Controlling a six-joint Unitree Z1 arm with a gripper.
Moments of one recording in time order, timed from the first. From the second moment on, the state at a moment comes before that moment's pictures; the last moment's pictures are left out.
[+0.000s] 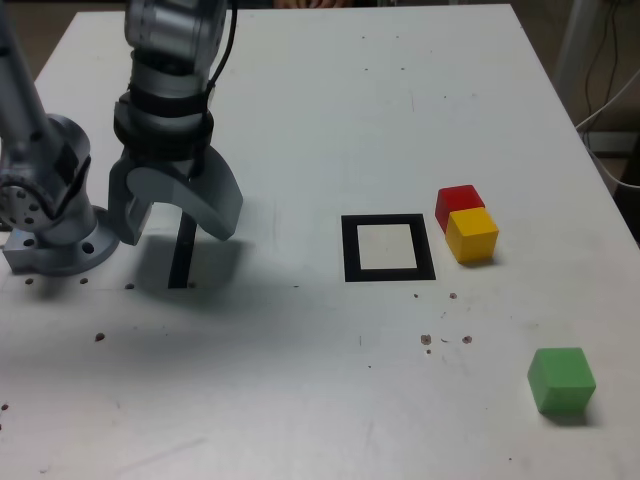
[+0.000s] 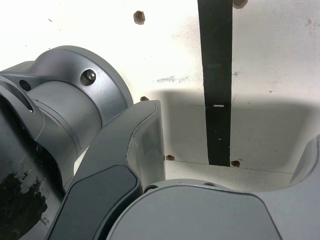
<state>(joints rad) -0.09 1.57 -0.75 1.05 -0.01 0.02</state>
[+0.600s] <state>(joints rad) -0.09 1.57 -0.76 1.05 -0.02 0.02</state>
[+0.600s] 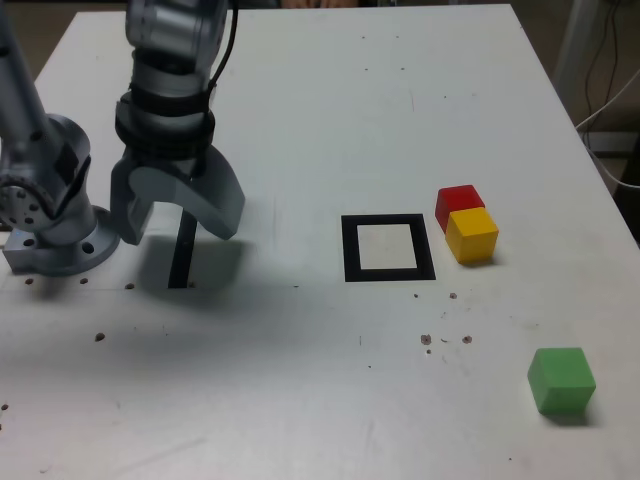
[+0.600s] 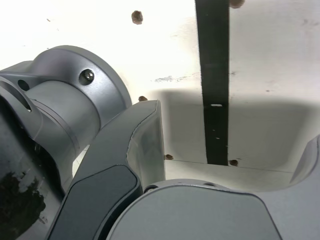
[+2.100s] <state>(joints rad) -0.04 1.96 -1.64 1.40 0.05 0.02</state>
